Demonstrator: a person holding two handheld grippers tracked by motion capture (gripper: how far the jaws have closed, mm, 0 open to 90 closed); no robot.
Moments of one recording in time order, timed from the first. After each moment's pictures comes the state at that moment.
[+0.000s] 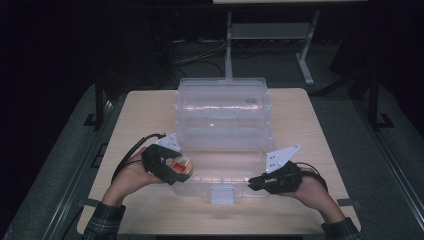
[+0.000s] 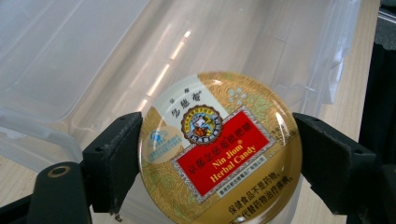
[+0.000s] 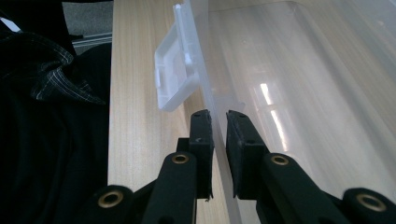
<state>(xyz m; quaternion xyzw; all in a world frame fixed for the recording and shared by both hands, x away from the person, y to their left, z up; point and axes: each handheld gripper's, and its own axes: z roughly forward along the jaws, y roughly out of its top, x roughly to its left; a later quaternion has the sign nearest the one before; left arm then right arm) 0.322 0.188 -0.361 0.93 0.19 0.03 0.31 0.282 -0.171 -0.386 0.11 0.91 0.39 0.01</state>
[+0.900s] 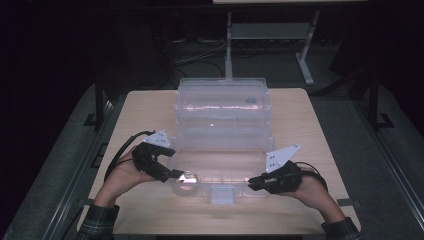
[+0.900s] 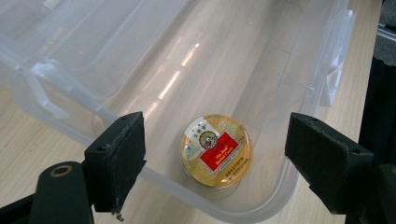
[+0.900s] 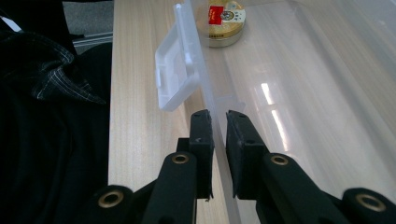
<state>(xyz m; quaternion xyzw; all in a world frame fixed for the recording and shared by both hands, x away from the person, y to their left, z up) 0.319 0.210 -0.350 0.92 0.21 0.05 0.33 0.282 -0.171 -0.386 0.11 0.91 0.39 0.01</state>
